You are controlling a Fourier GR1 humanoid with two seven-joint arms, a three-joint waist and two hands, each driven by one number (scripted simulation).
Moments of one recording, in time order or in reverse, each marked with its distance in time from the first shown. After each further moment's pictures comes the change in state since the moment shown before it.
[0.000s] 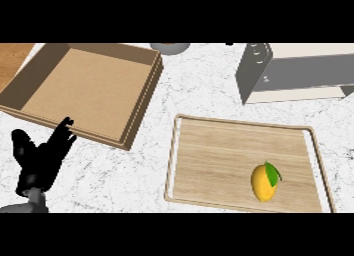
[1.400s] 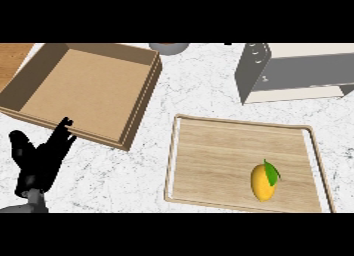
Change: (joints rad) left arm 0.006 -0.017 0.019 -0.014 -0.015 -0.016 0.003; right arm -0.190 -0.002 -0.284 0.346 -0.184 -0.070 -0.031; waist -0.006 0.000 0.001
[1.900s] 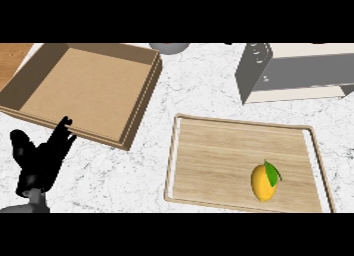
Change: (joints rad) left arm -0.001 -0.012 0.001 -0.015 -0.011 0.009 0.012; right arm -0.014 -0.141 -0.108 0.031 -0.065 -0.135 0.058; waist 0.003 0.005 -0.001
